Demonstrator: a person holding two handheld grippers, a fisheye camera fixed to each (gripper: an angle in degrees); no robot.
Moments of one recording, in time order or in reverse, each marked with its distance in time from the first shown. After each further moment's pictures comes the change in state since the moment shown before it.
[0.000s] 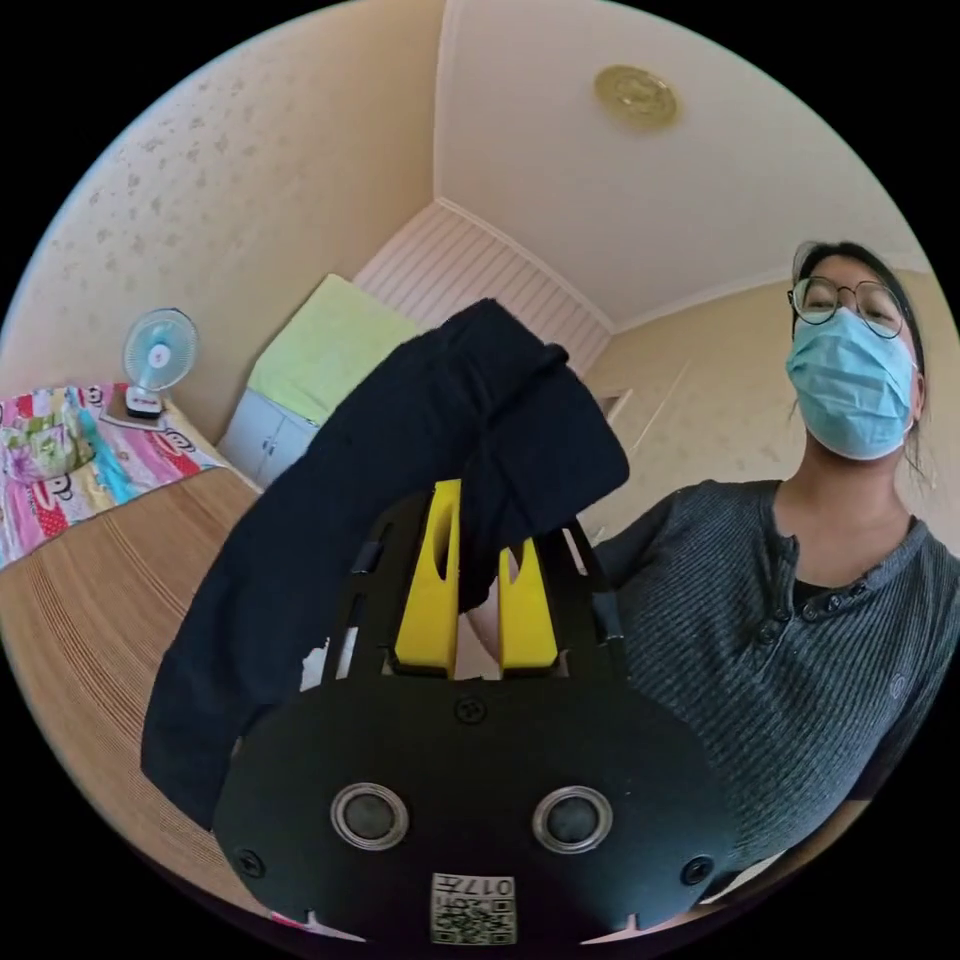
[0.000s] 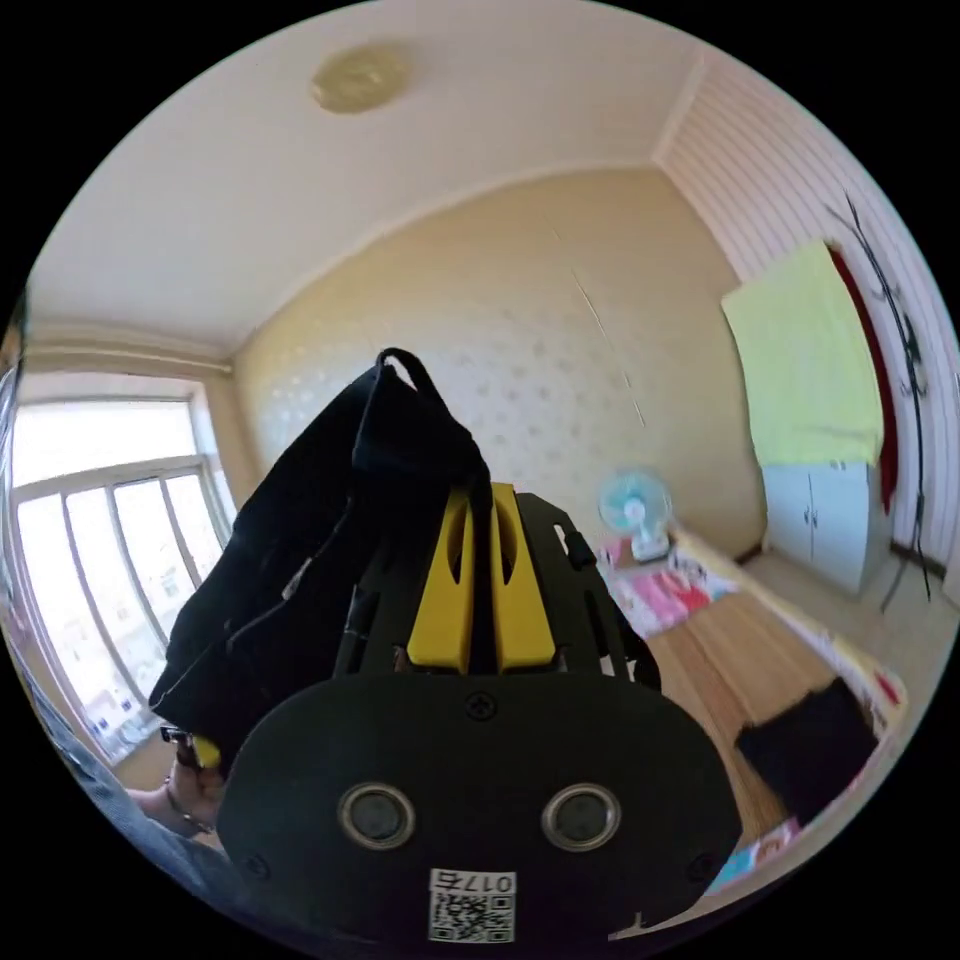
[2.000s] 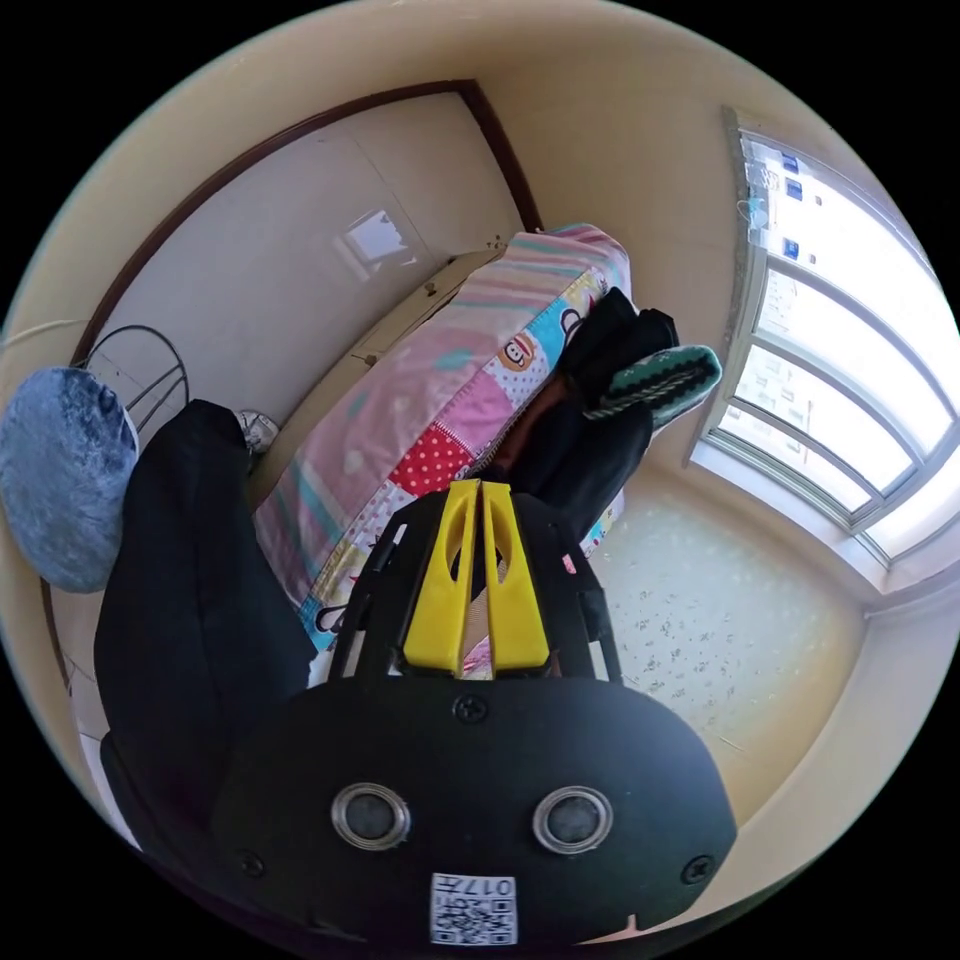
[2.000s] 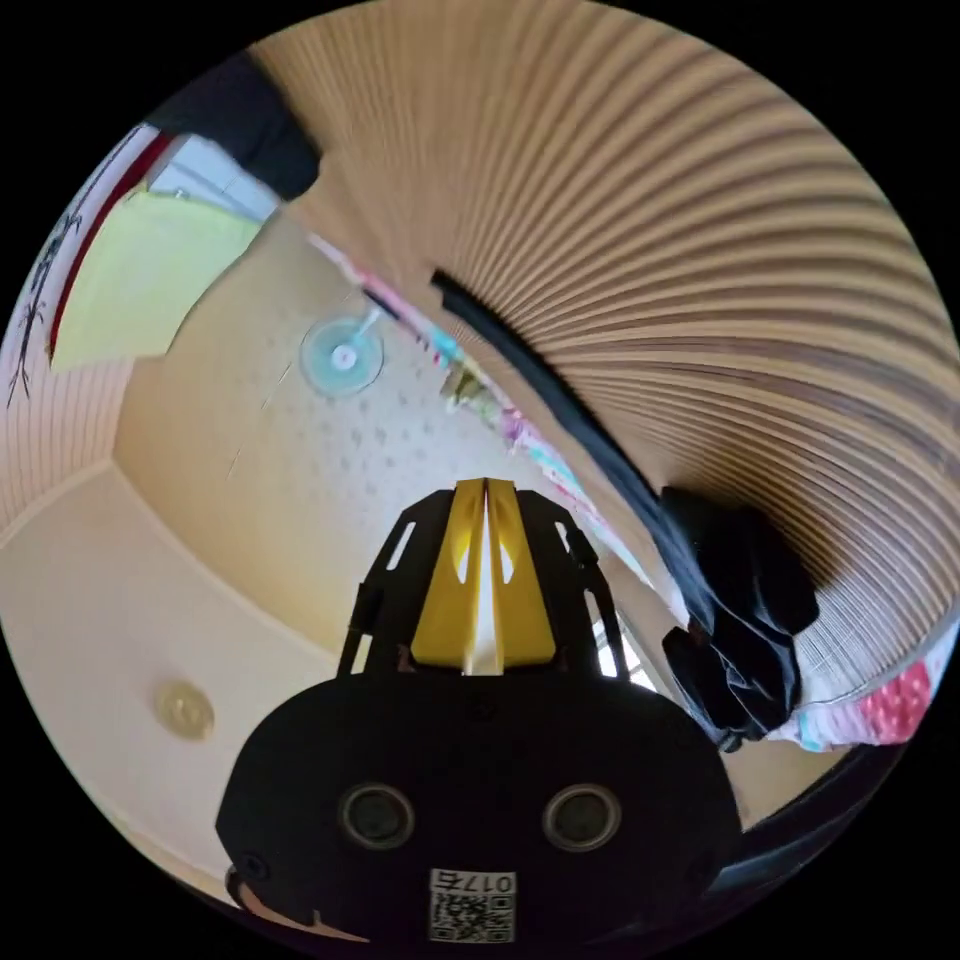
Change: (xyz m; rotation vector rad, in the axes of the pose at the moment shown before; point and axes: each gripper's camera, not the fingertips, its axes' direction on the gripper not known) left arm 0.479 0.240 -0.727 1.953 -0.771 -1.618; right arm 0.318 -0.001 -0.131 -0.279 -0.383 1.929
